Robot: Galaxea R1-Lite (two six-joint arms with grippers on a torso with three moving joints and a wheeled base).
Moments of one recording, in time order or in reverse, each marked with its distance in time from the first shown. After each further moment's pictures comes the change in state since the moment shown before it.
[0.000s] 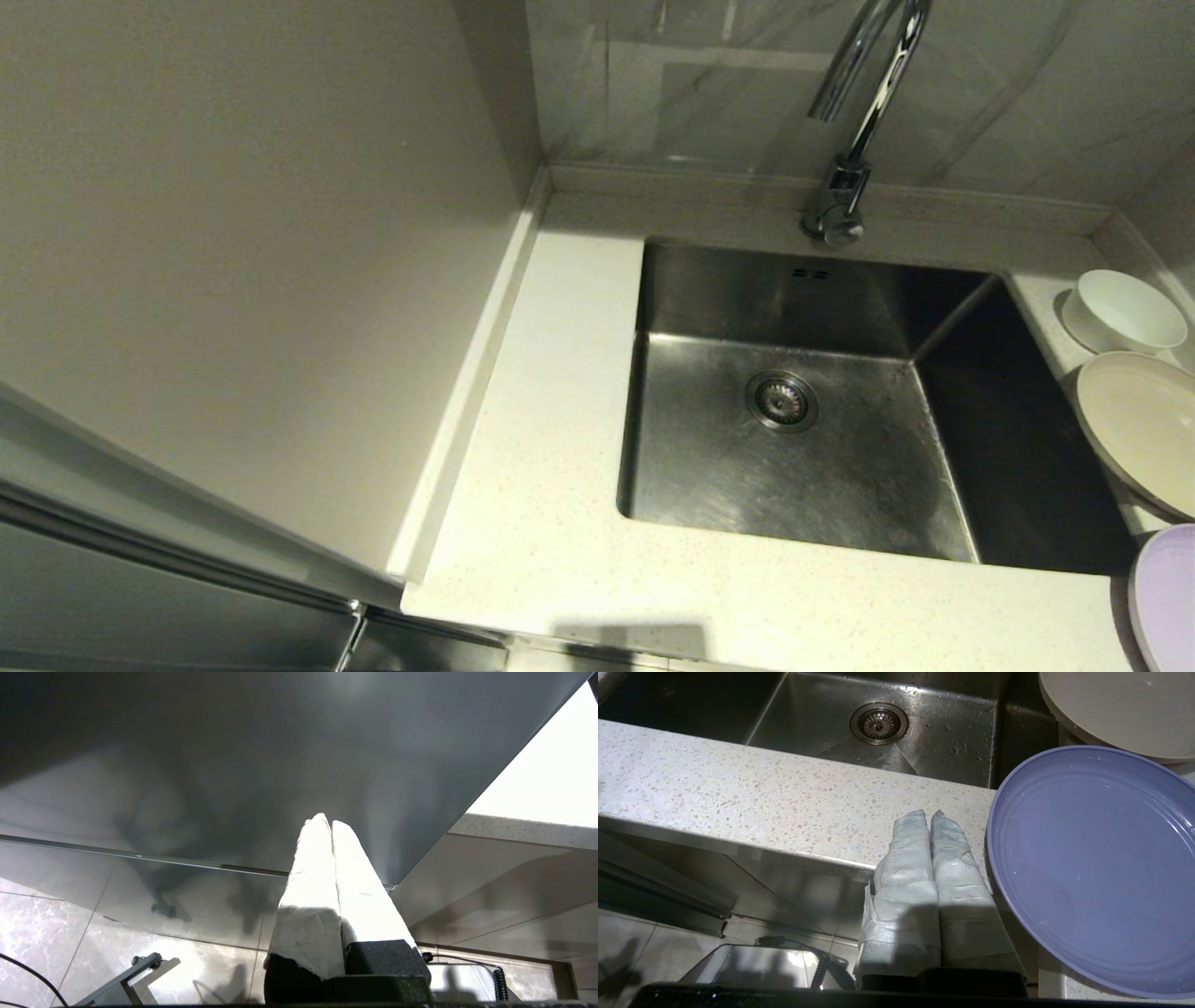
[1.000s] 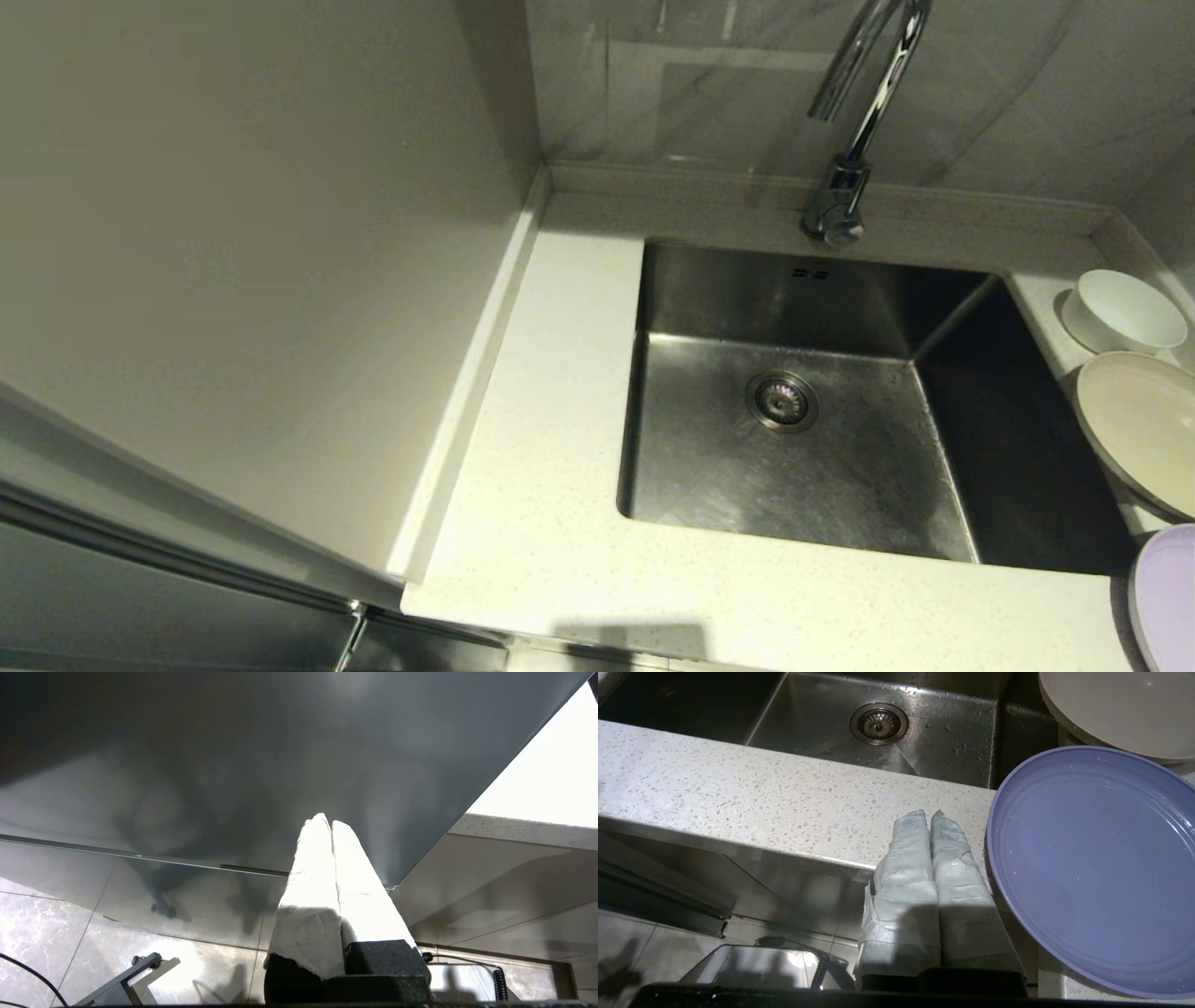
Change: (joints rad) left arm 0.000 0.000 0.000 0.000 0.000 -0.001; right arm 0.000 0.000 0.000 -0.001 -0.001 0.000
